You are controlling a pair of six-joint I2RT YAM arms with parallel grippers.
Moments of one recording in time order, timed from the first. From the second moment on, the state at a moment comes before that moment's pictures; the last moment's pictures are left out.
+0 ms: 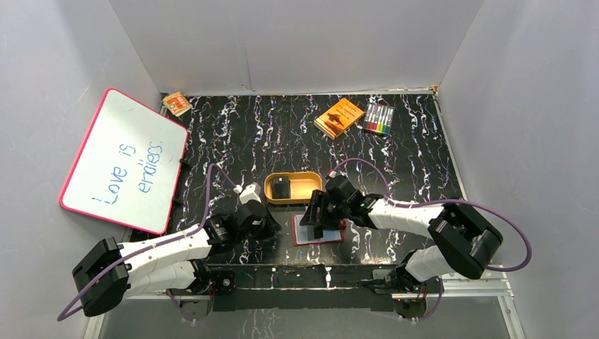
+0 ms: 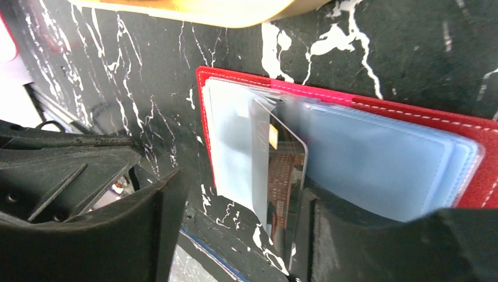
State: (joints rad) left arm -0.99 1.00 0.41 -0.18 -0.22 -1.09; right arm 0.86 1.40 0.57 -0.01 -0.24 0.99
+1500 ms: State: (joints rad) left arm -0.99 1.08 0.41 -0.10 -0.21 -1.06; right arm 0.86 1.20 0.62 -0.37 0.07 0.83
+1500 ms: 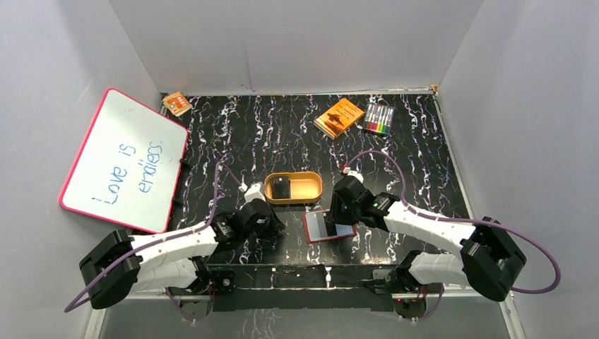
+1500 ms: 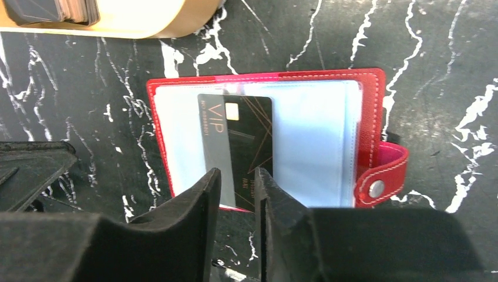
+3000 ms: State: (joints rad) left arm -0.98 1.38 0.49 0.04 -0.09 -1.03; right arm 0.82 1.34 0.62 -0.32 -0.03 0.75
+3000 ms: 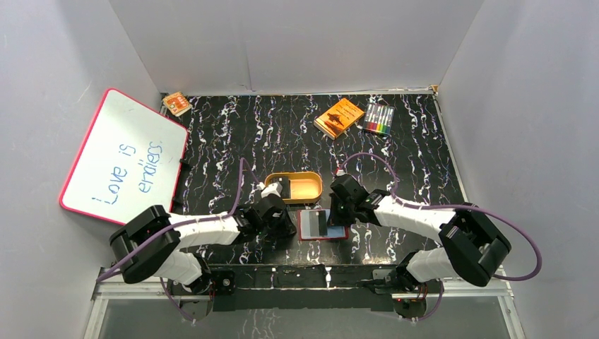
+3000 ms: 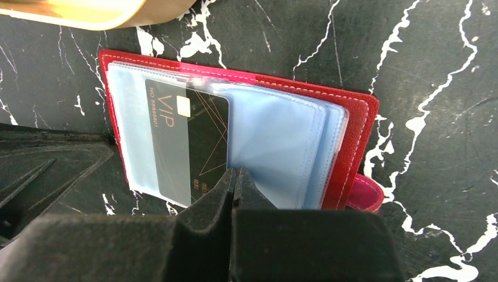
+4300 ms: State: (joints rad) left arm -0.98 1.36 0.51 0.00 -0.10 -1.01; right arm 0.86 1.35 0.68 -0.32 -0.07 0.76
